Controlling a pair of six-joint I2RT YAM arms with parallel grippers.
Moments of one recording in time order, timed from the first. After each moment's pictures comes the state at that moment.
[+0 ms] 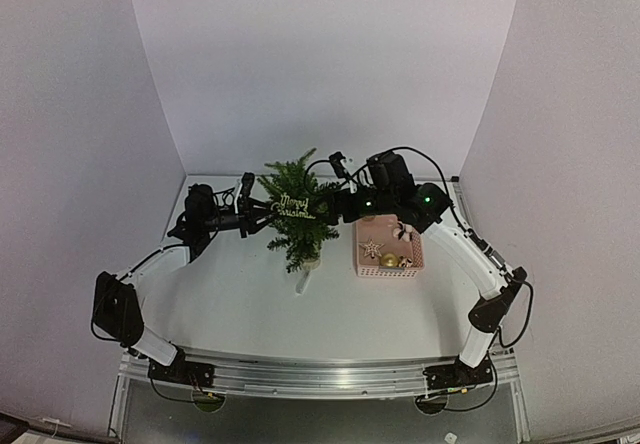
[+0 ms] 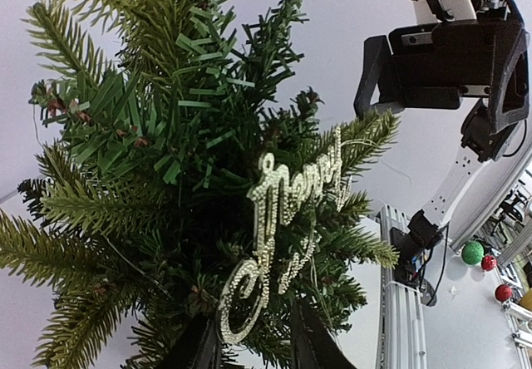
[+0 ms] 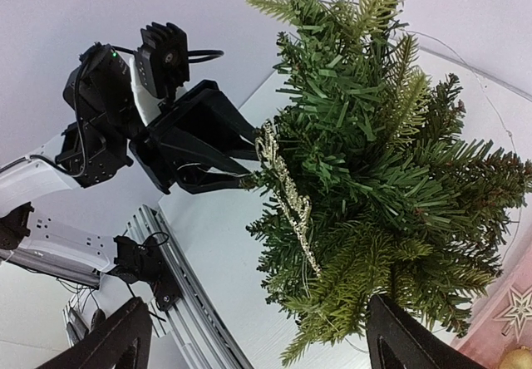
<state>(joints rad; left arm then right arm) -0.41 1.52 1.11 0.26 0.91 -0.23 0.77 1.82 2.10 -0.82 -0.39 0.38</state>
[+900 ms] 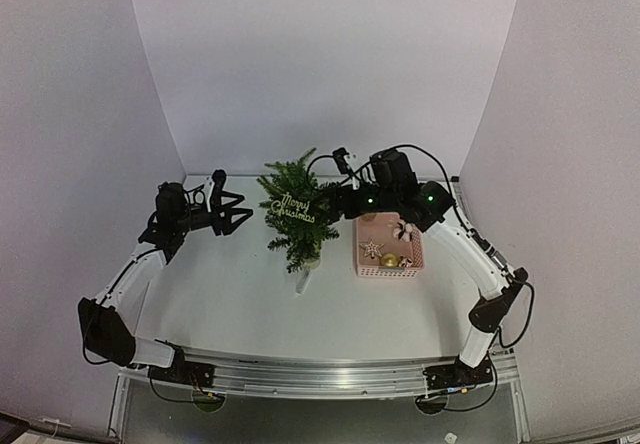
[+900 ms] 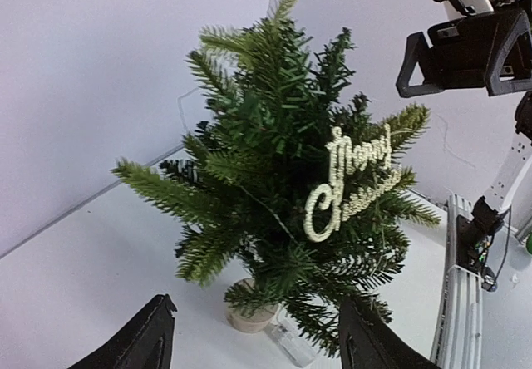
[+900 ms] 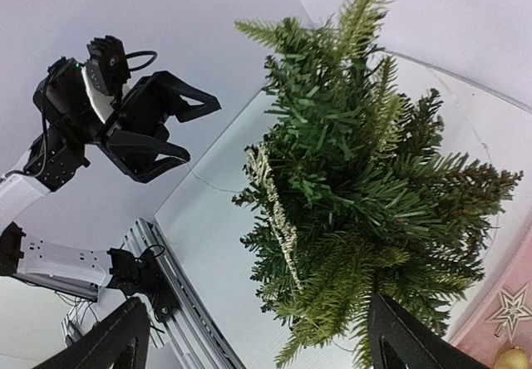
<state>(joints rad) -0.26 1.34 1.11 -0.02 0.84 0.01 0.76 1.82 2.12 -0.82 -0.36 0.39</state>
